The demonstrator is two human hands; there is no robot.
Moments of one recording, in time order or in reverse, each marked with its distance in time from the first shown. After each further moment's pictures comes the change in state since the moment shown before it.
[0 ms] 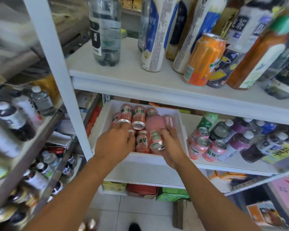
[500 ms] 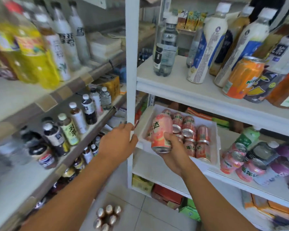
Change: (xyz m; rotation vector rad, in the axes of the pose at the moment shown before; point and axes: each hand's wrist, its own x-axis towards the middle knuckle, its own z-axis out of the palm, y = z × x) left_hand -0.103 -0.035 -0.097 0.132 0.077 -0.233; right_hand -0.078 0.005 0.074 0.194 -0.476 0.171
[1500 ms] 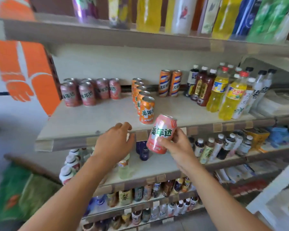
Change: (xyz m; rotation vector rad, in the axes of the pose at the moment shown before) left_hand -0.355 -0.168 -0.255 0.313 0.482 -0.847; right_hand -0.149 0.149 0.370 -0.515 -0.890 -0.129
